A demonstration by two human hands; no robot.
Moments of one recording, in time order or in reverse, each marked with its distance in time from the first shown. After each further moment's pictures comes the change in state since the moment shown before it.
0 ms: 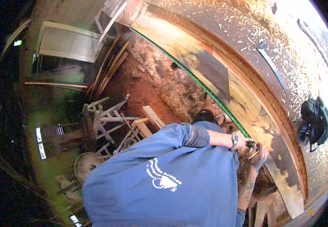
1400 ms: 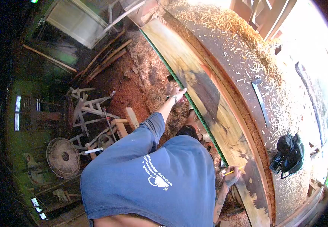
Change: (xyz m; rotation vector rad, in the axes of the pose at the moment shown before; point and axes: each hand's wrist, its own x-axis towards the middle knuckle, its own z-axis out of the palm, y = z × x) left_hand -0.260 -0.287 -0.043 -1.474 1.335 -1.137; right_hand -0.014 0.021 0.015 0.000 -0.061 0.144
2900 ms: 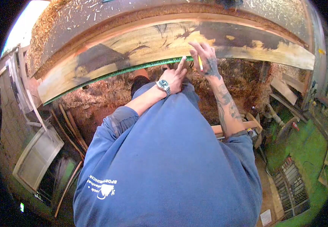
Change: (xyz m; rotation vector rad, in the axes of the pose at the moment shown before) left_hand -0.310 -0.070 0.198 1.433 -1.388 1.309; right_hand 0.013 -0.035 -0.029 0.112 0.269 0.041
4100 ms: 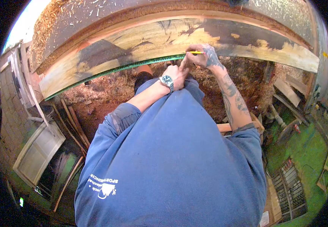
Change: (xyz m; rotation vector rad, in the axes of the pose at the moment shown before) left_hand 0.001 -0.001 -0.004 0.046 -0.035 0.016; right_hand 0.007 0.025 0.018 0.123 -0.425 0.099
